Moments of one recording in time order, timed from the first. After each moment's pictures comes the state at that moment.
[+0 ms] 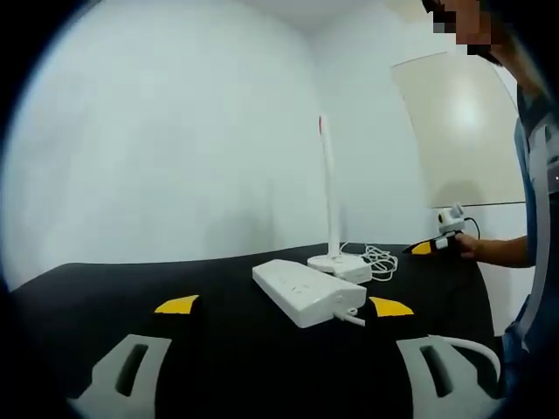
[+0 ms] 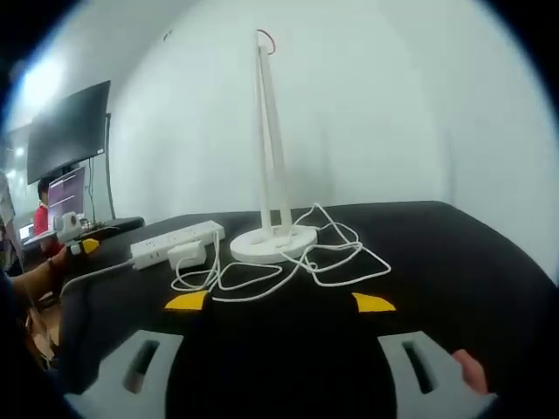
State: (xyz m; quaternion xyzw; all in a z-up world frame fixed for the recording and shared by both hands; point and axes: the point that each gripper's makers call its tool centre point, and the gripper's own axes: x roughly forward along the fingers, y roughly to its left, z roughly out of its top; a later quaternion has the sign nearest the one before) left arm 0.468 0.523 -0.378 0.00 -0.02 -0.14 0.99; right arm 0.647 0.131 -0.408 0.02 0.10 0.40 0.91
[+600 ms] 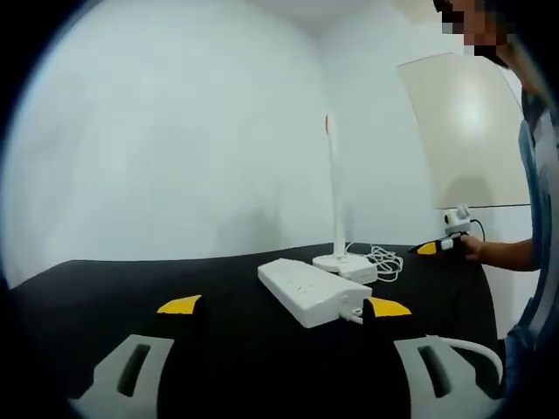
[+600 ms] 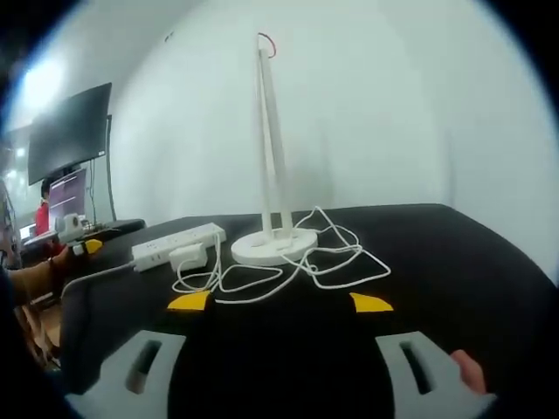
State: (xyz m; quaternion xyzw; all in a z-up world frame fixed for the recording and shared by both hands) left arm 0.470 0.528 -0.378 -0.01 -0.02 -0.13 0.99; right arm 0.642 0.132 -0.405 0.02 0.10 0.40 0.91
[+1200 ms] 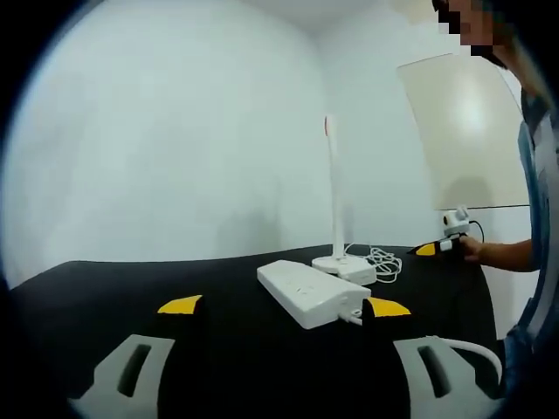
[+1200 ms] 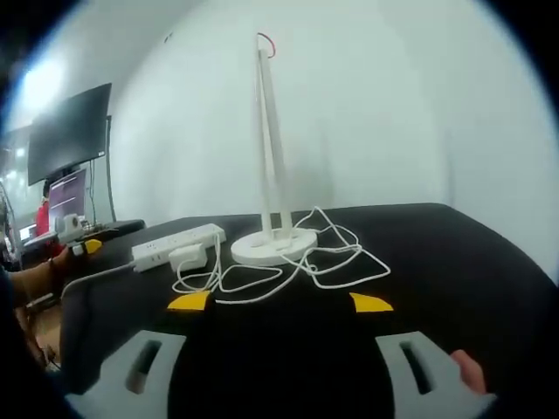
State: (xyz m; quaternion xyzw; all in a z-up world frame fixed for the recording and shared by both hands) left arm 0.470 0.525 -0.378 0.00 -0.02 -0.13 0.99; right arm 0.646 0.130 -0.405 0.02 0.09 0.40 0.91
